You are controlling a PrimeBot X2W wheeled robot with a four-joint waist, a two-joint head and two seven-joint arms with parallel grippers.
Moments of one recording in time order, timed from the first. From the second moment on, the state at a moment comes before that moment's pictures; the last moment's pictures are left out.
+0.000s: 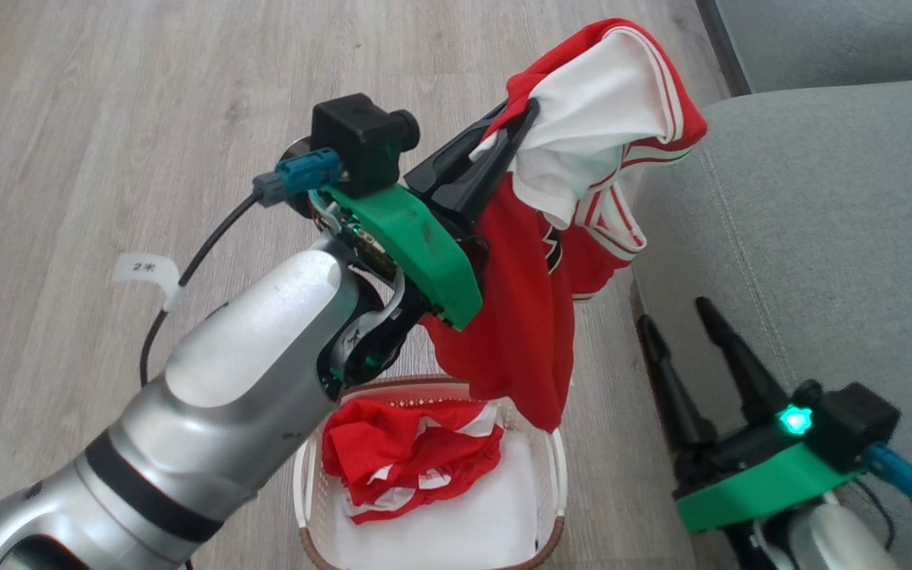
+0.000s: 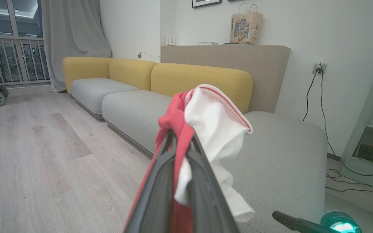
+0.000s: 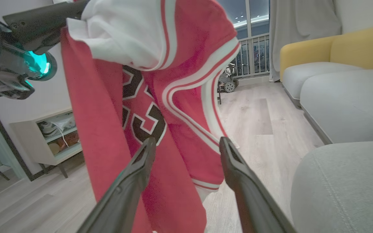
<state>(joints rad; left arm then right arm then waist) -0.83 0.23 -0.92 0.21 -0.83 0.04 -0.08 -0.01 -0.20 0.27 -0.02 0.41 0.13 -0.26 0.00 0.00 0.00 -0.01</state>
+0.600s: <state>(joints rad) -0.83 0.23 -0.93 0.20 -0.83 0.04 -0.07 -0.20 -0.26 0.58 0.04 0.50 0.13 -0.26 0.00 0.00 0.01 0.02</state>
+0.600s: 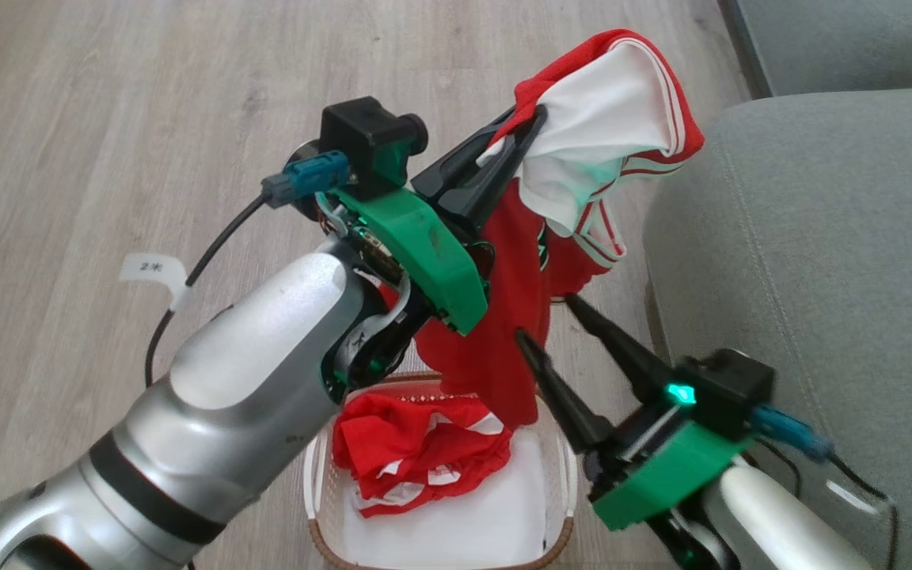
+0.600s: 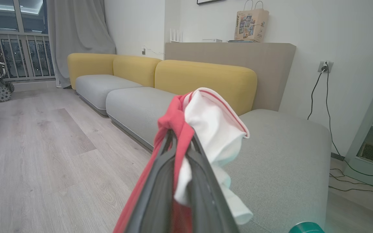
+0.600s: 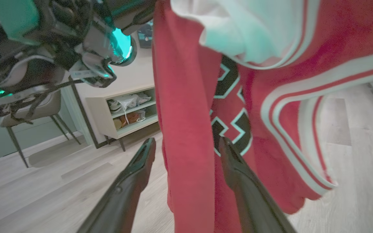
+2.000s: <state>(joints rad) -0.74 0.23 -0.98 0.18 -0.88 0.06 -0.07 -0.33 -0.20 0.48 0.24 0.55 0.13 -0.25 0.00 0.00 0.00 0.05</state>
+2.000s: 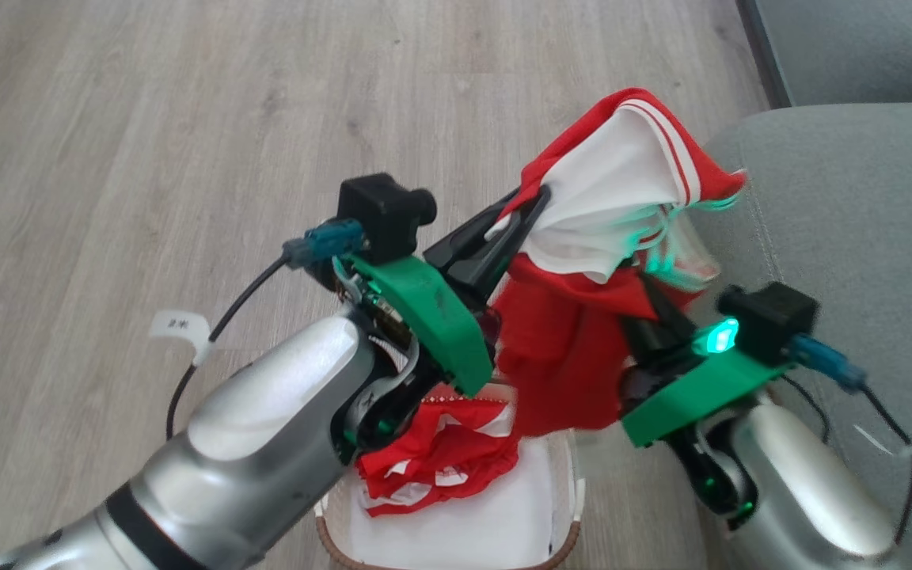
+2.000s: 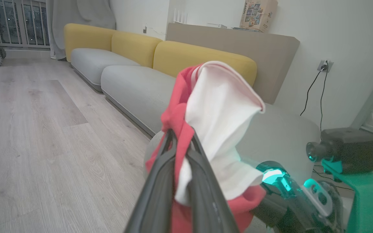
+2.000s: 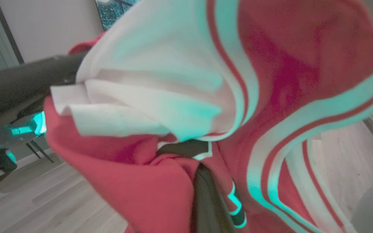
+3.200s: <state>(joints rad) -0.67 0.29 -1.03 0.11 -0.82 0.04 -0.17 -0.15 -0.29 0.18 -0.09 0.42 0.13 -0.26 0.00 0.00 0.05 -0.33</state>
